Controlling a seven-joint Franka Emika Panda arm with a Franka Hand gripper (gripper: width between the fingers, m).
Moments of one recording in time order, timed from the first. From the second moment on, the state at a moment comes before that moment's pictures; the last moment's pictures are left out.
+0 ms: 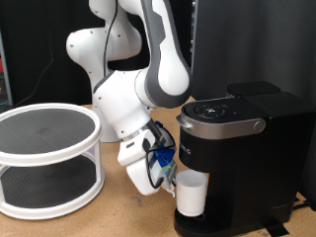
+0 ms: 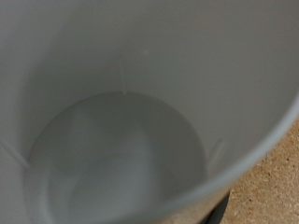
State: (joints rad) arm 0.24 0.18 -0.14 -2.50 1.58 2.69 -1.57
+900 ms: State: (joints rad) arm 0.24 0.20 -0.11 -2.48 1.59 2.70 -1.57
